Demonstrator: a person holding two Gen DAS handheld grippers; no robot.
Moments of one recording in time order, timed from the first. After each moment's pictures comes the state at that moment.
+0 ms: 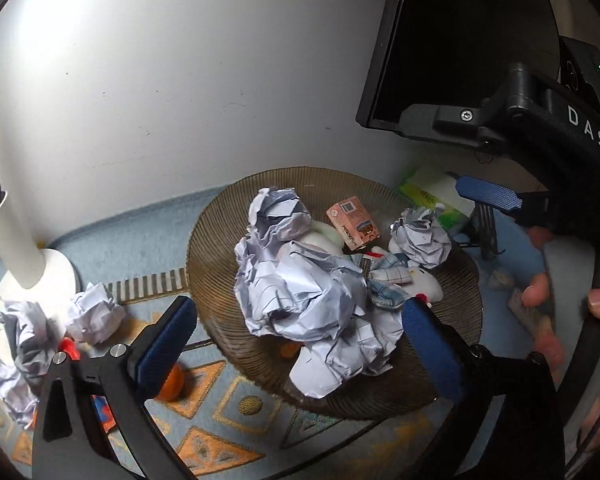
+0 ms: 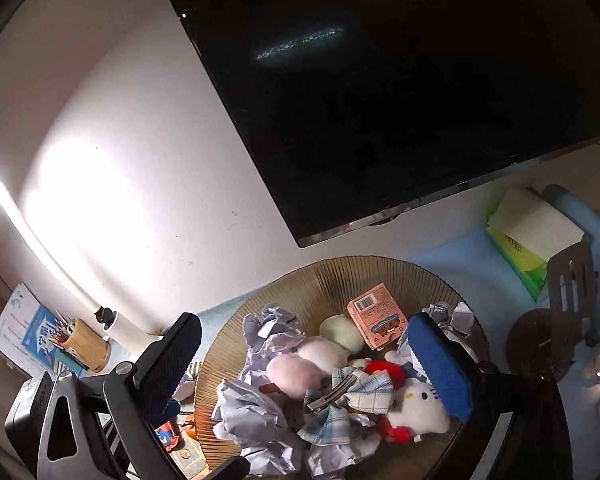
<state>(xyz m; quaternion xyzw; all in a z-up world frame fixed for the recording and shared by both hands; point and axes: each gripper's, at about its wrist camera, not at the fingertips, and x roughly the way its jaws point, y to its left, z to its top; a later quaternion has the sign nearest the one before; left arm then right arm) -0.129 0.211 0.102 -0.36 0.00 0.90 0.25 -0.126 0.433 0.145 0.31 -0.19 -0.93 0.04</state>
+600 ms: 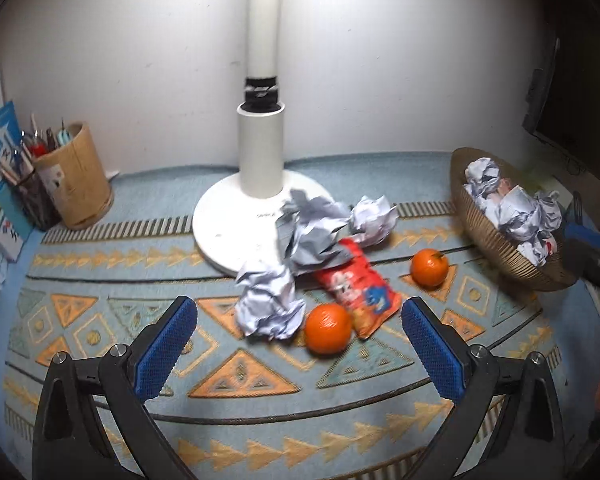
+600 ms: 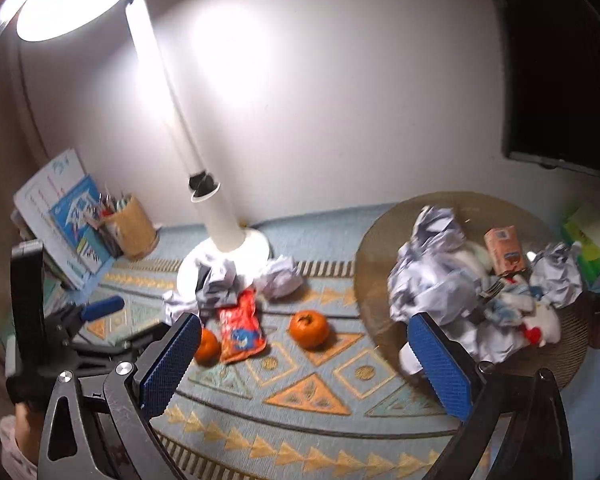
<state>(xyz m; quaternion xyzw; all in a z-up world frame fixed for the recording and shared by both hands) -0.097 -0.016 0.082 -0.41 -0.01 0.91 0.09 -0.058 0.258 0.108 0.36 -0.03 -0.92 0.15</state>
